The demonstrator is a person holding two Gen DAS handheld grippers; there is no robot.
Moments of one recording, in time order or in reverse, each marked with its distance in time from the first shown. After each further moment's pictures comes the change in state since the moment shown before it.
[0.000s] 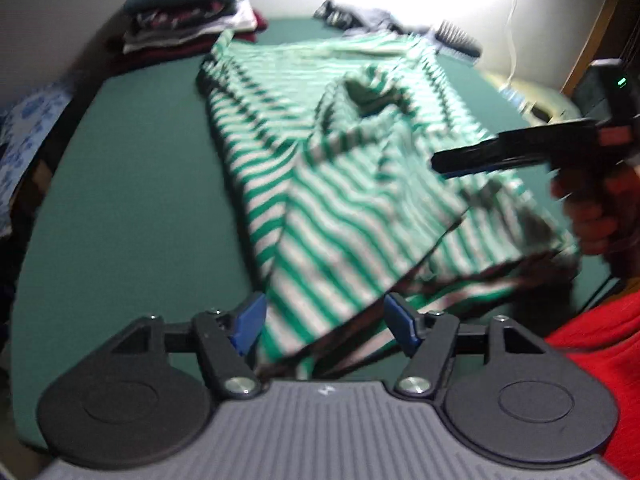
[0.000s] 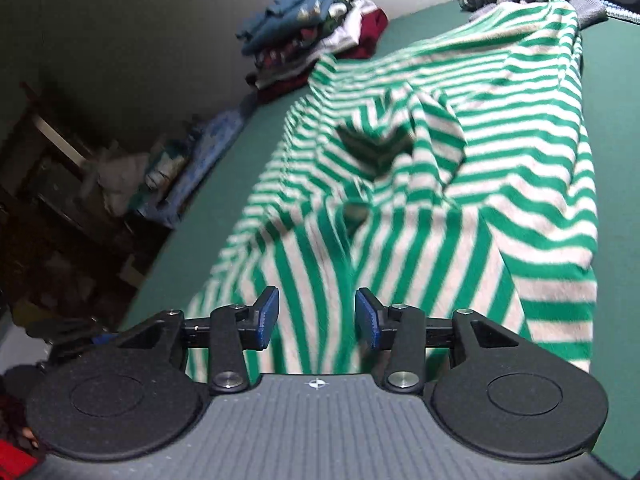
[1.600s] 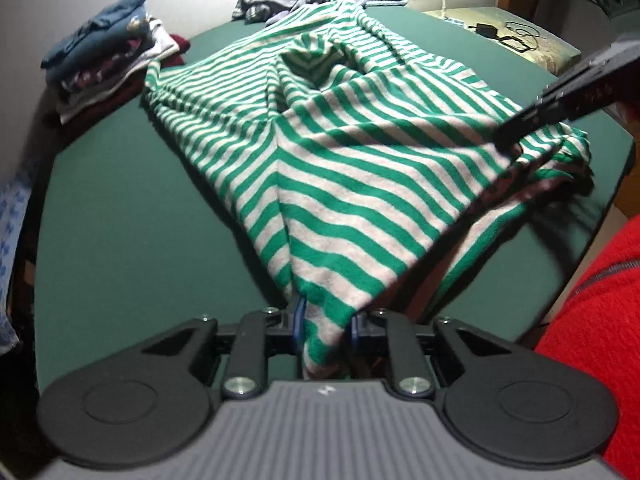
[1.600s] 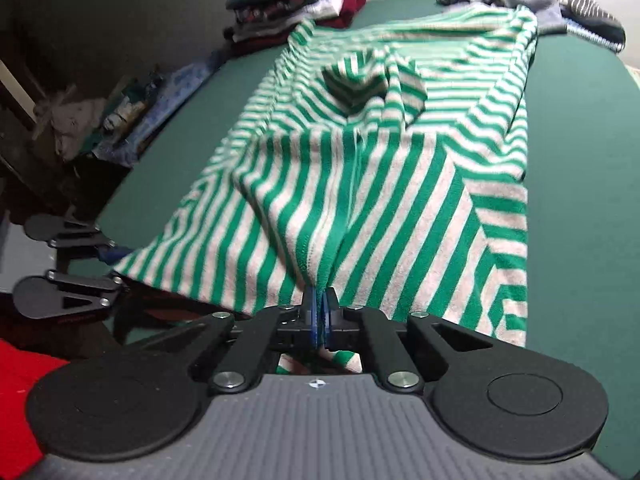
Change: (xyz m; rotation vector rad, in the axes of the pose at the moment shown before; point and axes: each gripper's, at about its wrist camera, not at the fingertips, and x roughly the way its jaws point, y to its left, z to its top) left arm 0.013 0.001 -0.006 0.352 0.007 -0.022; right arm -0.052 0.044 -0.056 -0.100 0.040 -0.202
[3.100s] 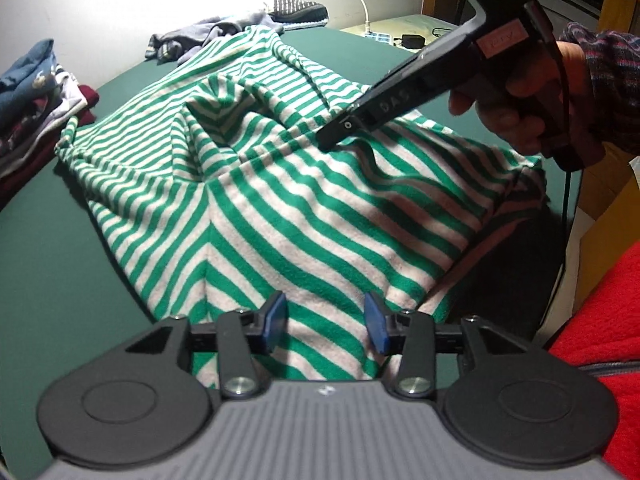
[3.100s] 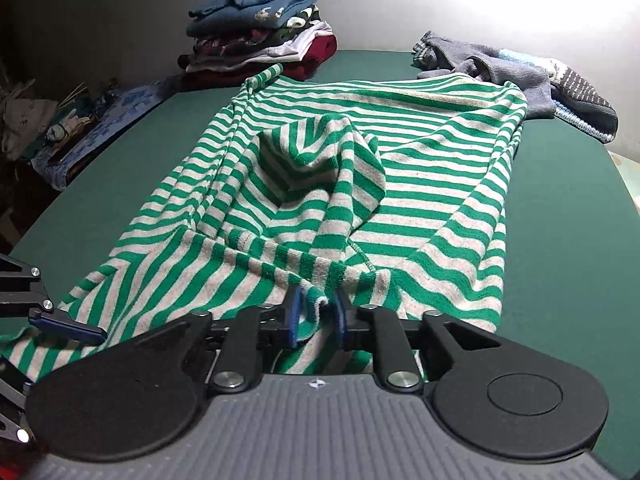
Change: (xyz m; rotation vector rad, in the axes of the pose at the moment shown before) left arm 0.023 -0.009 0.058 0.138 -0.079 -0.191; right arm 0.052 -0.016 0.075 -0.078 -0.147 -0.206
